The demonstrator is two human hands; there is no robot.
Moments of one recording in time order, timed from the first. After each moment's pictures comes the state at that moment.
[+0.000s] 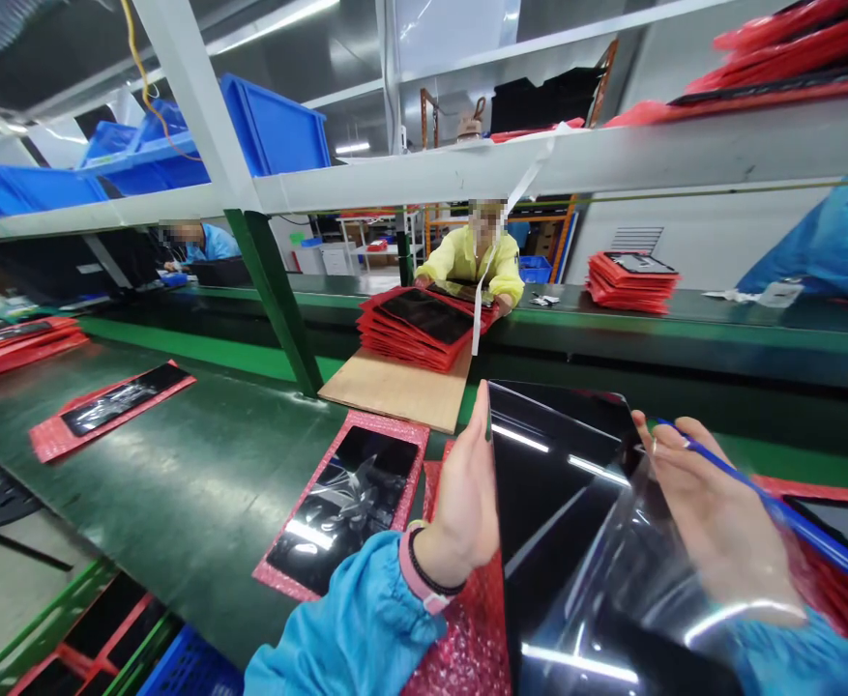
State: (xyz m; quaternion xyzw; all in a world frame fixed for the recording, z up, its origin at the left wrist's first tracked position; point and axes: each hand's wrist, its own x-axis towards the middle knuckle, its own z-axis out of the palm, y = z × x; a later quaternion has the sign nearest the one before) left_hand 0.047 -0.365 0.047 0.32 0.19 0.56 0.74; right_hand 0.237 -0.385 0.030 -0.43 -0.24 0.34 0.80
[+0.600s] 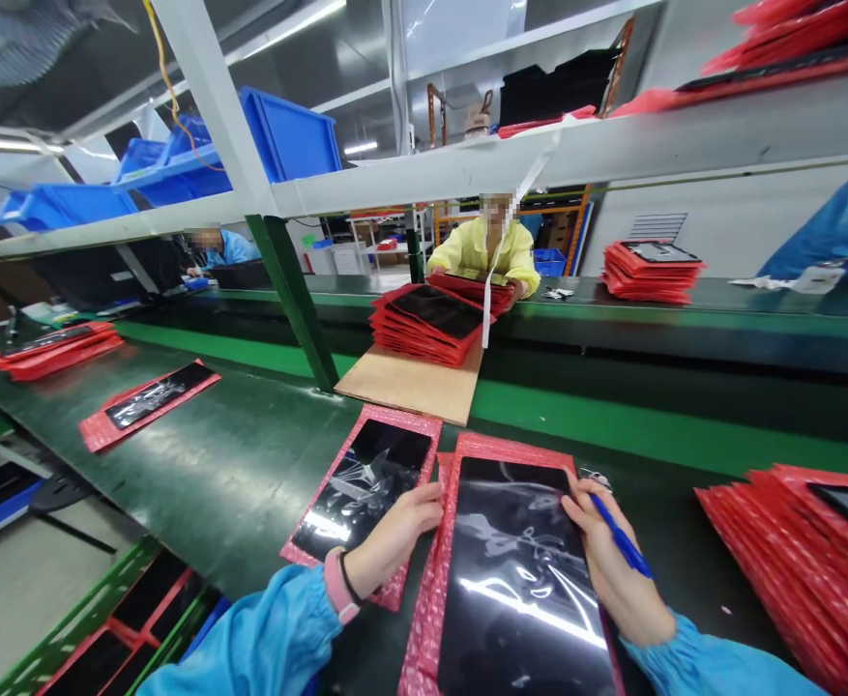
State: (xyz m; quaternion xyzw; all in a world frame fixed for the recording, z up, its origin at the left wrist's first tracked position) left_hand -0.052 -0.360 -0.059 0.40 0.46 0.37 0.70; right_hand 0.190 -0.392 -0.101 -0.52 -0.33 0.36 0.70
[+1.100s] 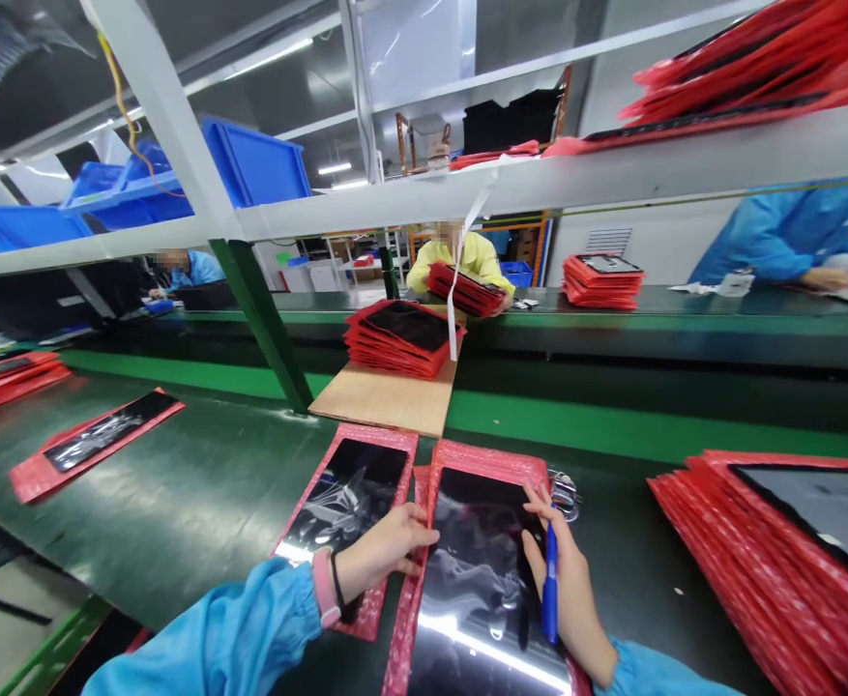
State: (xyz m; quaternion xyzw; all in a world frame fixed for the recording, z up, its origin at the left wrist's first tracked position) left_hand -0.041 -0.353 -0.055 0.44 0.54 0.21 0.69; right_hand 0.174 -0.416 -0.126 -0.58 -0.49 0.22 0.62
